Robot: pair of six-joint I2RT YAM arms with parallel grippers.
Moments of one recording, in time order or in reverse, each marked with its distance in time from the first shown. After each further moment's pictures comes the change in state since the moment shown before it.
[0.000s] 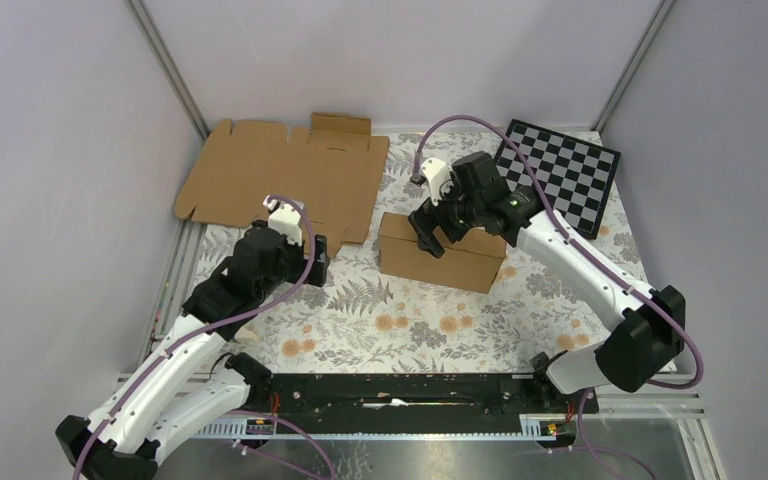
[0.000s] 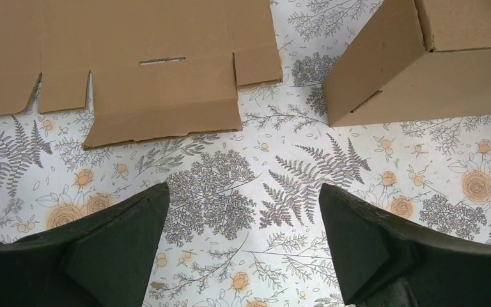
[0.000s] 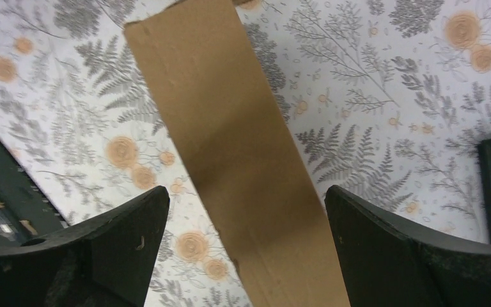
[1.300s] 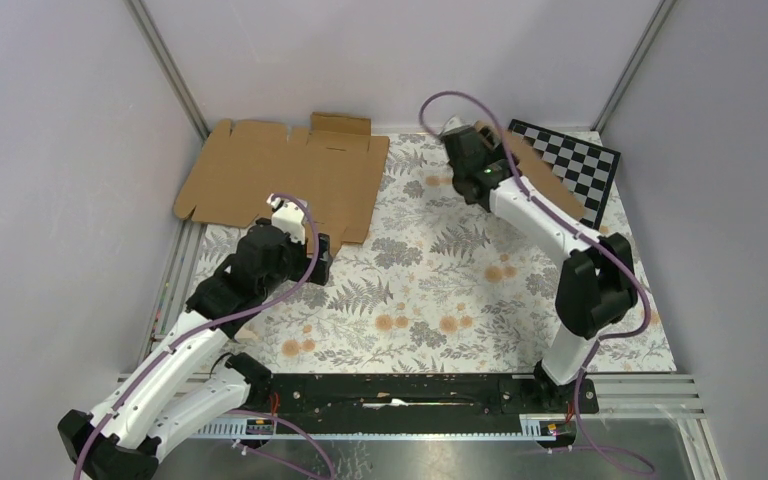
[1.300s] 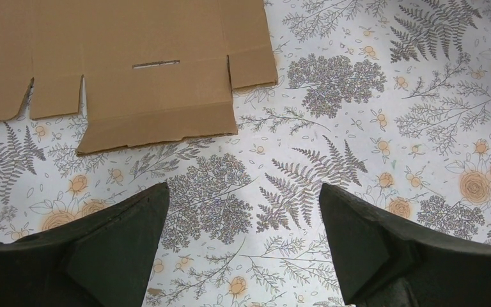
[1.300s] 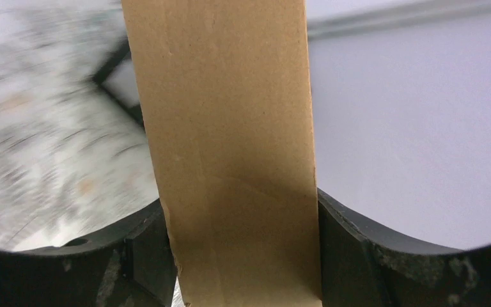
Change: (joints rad) left arm 0.000 0.027 -0.004 0.027 0.011 0.007; right arm -0.048 0.303 0.172 0.134 1.025 -0.287
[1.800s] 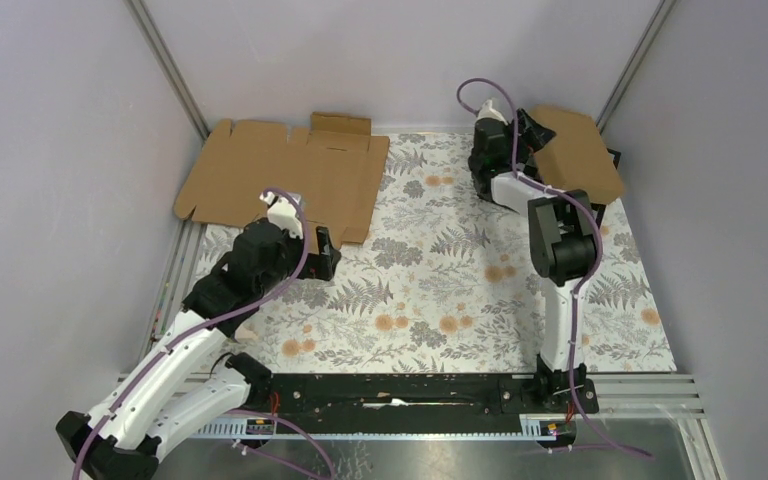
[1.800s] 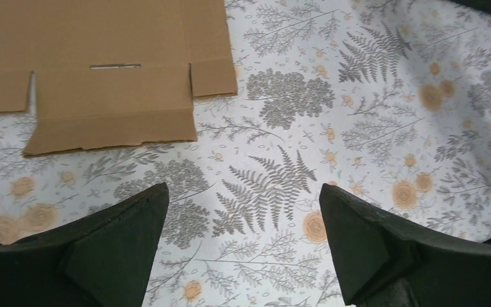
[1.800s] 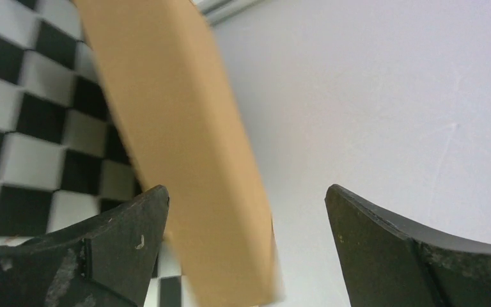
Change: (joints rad) left arm 0.000 -0.002 0.038 -0.005 0.065 -0.122; right arm -0.303 0.441 0.024 1.085 0.303 -0.494
